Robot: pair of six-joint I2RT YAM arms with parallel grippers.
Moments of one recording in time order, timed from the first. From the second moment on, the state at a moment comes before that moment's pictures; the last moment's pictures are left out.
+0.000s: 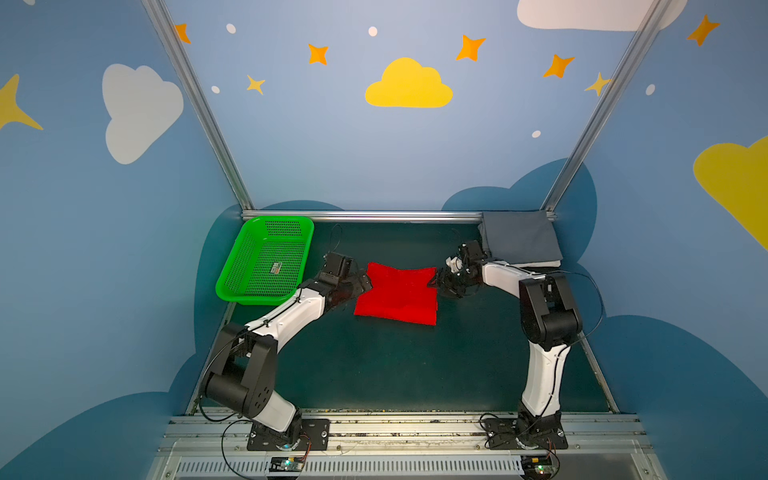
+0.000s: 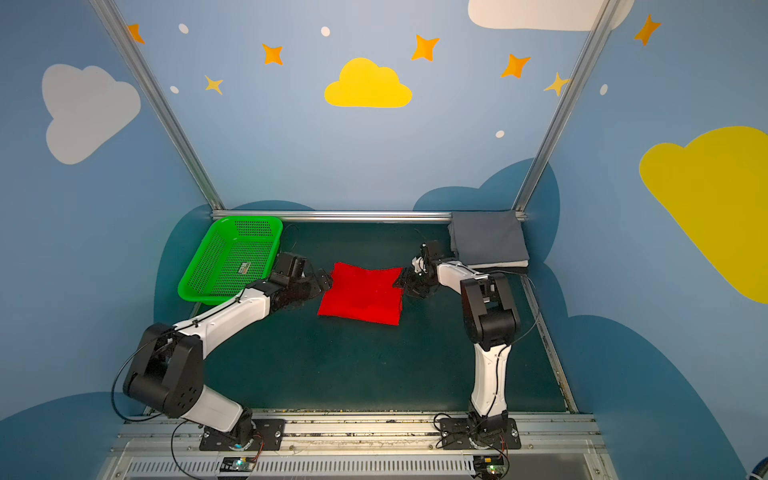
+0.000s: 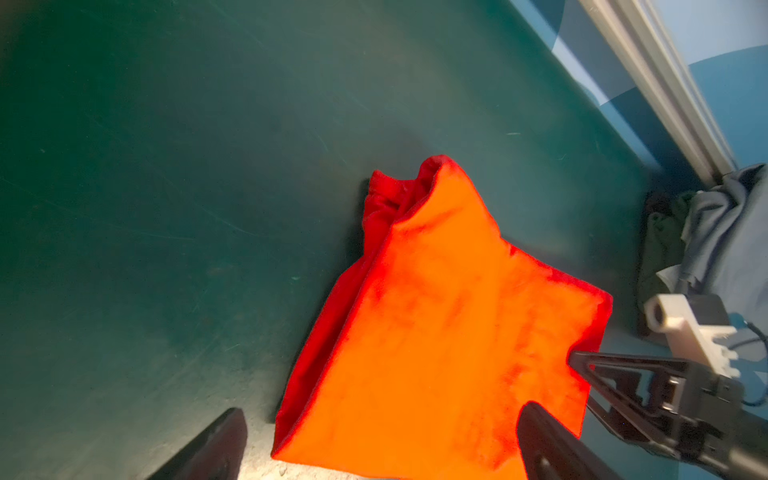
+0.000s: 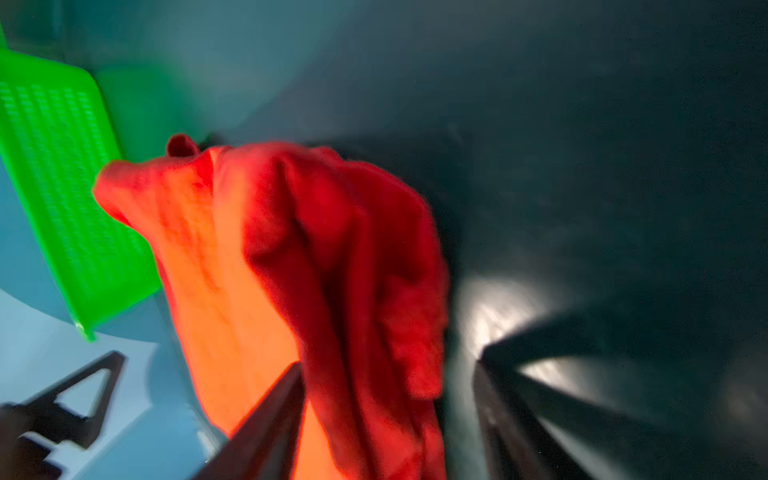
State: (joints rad) left arm -0.35 1.53 0.99 -0.30 0.03 -0.80; right arm 0.32 2.07 1.39 -0.43 -0.52 0.60
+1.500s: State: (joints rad) left arm -0.35 1.31 0.75 -0.29 0.00 -0.83; right arm 0.17 2.22 2.38 -0.94 -0.14 0.18
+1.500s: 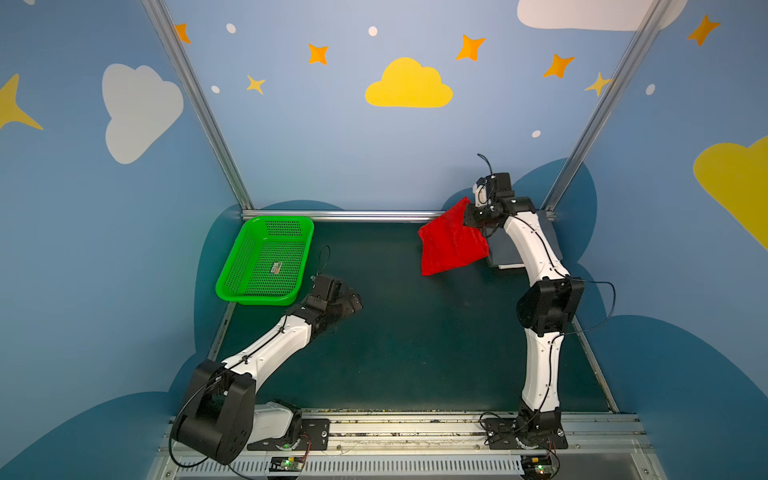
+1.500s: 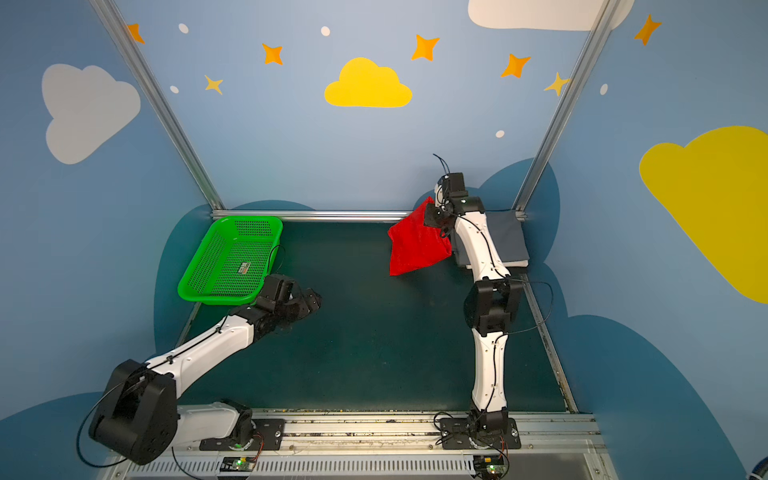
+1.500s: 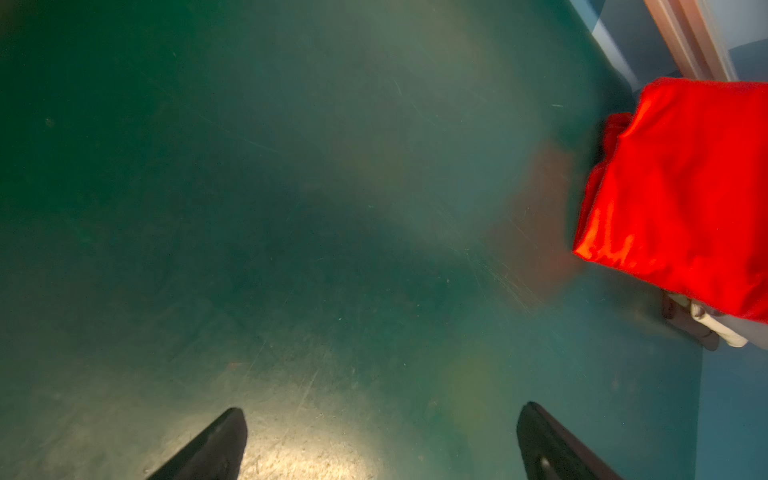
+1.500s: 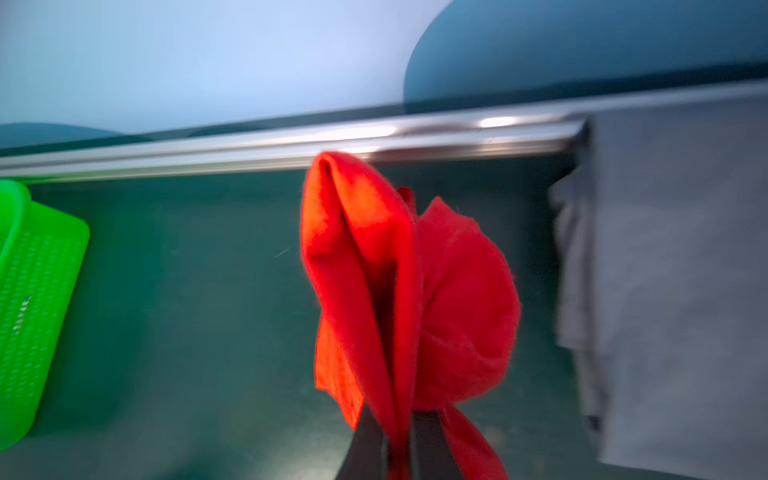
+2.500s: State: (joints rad) left arm -0.41 1.60 1.03 -0.35 0.04 -0.82; right arm -0.28 2.35 2.59 -0.90 -0.22 0.22
